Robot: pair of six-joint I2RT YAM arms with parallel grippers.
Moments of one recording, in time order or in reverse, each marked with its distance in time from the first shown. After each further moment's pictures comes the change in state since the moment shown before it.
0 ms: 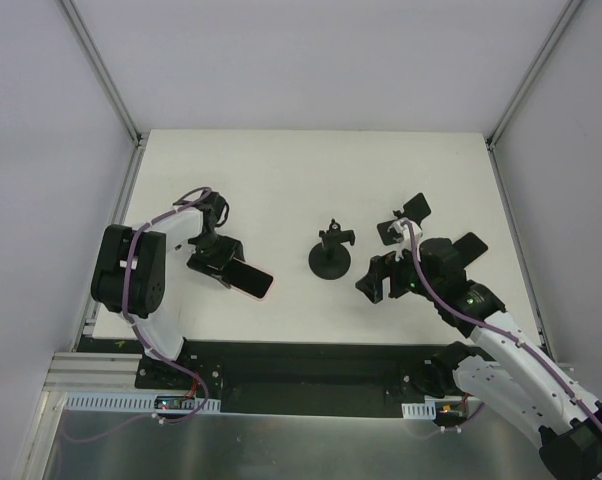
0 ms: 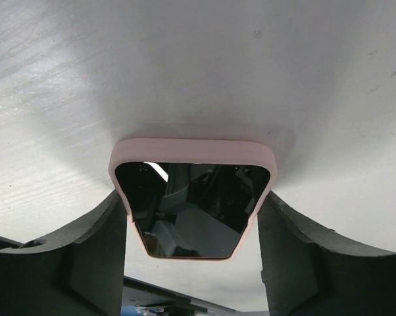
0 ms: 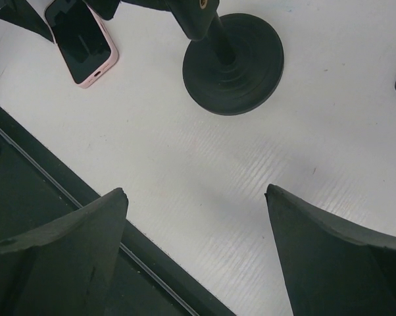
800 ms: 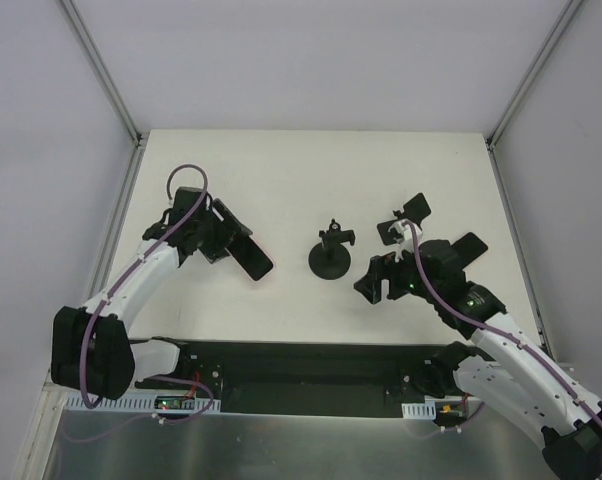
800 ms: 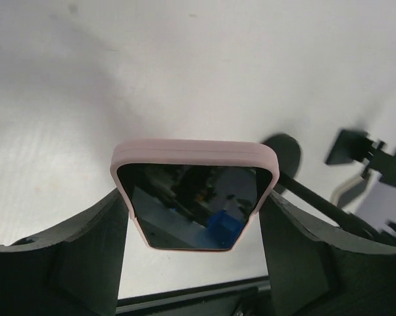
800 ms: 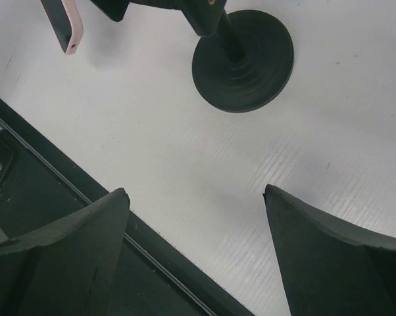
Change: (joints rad) left arm -0.032 -0.454 -0.159 0.322 0.055 0.377; right arm 0.019 -0.023 0.002 -0.022 0.019 0.061
